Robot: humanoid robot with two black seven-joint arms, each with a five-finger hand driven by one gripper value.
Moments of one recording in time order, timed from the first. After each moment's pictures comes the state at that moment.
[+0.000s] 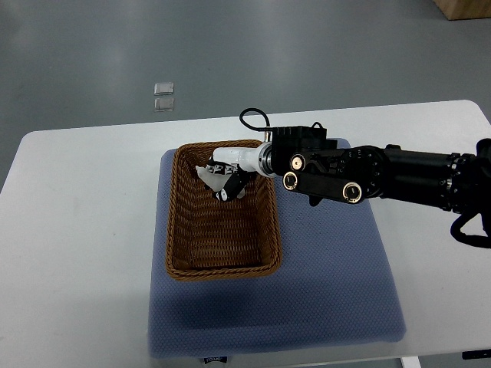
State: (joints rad) left arm -0.04 0.00 -0.17 -0.18 0.04 -0.02 0.14; right arm 1.27 0.00 -0.15 0.86 -0.82 0.07 -0.13
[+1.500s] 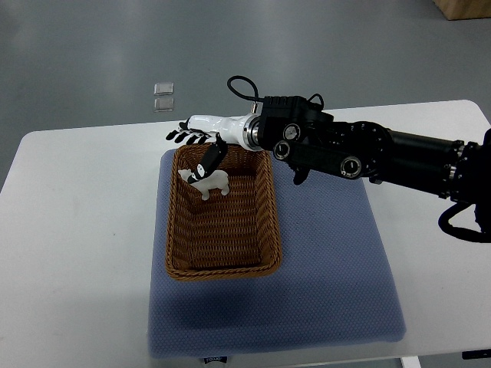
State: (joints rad) left arm -0.04 0.00 -0.17 -0.18 0.04 -0.02 0.14; right arm 1.32 0.00 0.08 0.87 -0.78 0.09 -0.11
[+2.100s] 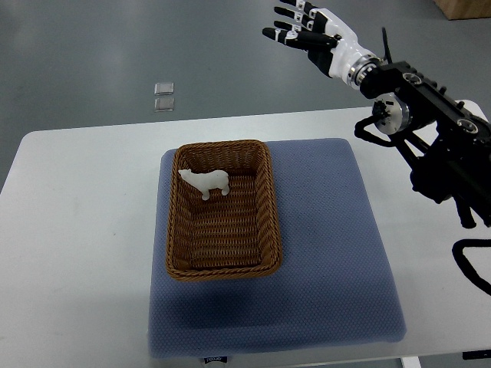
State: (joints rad) left arm -0.04 0.00 -0.17 -0.19 0.04 -0.02 0.14; right arm 0.87 -0.13 1.04 0.86 -0.55 0.02 0.04
